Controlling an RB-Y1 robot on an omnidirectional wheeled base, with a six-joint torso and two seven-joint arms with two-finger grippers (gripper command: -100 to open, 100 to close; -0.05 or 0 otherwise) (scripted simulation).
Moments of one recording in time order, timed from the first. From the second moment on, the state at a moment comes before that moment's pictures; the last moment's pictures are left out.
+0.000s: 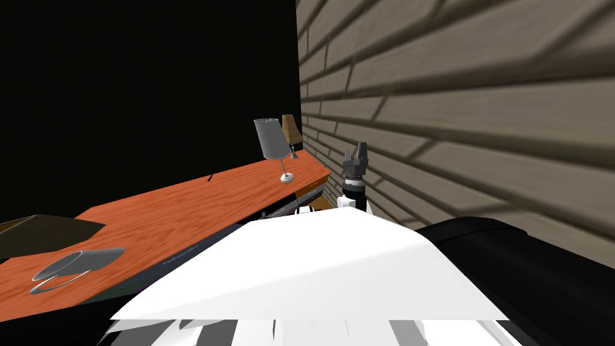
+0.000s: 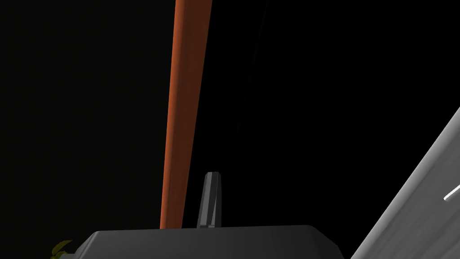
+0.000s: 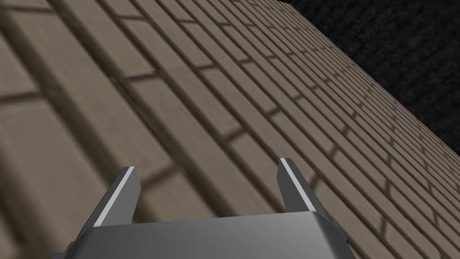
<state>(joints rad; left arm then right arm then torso) 0.30 -0.02 0.16 -0.72 0.18 -1.12 0.17 0.47 0.03 0.05 -2.33 0.10 -0.55 0.03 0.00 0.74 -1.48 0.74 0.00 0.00</state>
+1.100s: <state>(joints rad) 0.36 0.09 0.15 -0.81 0.18 -1.07 0.19 0.47 0.03 0.05 -2.33 0.10 -0.55 0.03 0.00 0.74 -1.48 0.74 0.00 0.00</state>
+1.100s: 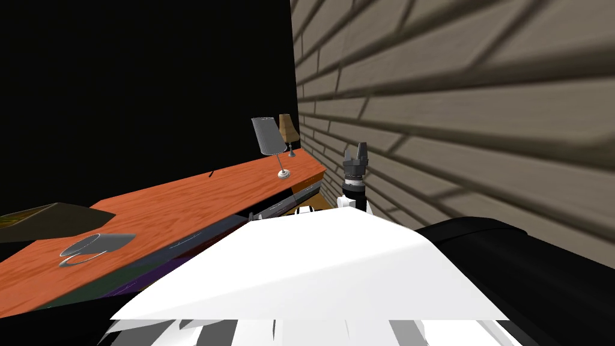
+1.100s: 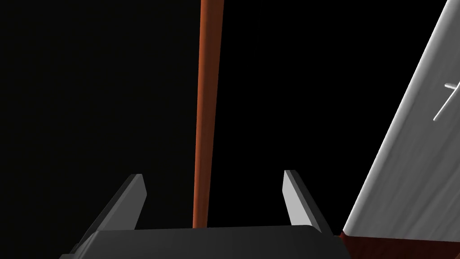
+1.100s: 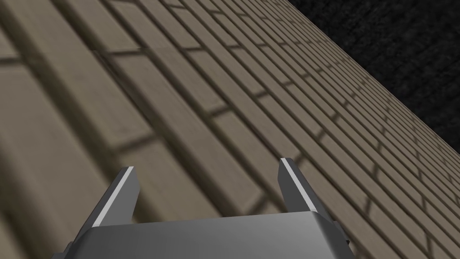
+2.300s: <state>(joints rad) 0.34 0.03 0.16 -0.92 0.19 -0.92 0.20 0.47 0.03 0.05 -2.33 0.10 -0.55 0.03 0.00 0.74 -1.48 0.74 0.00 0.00</state>
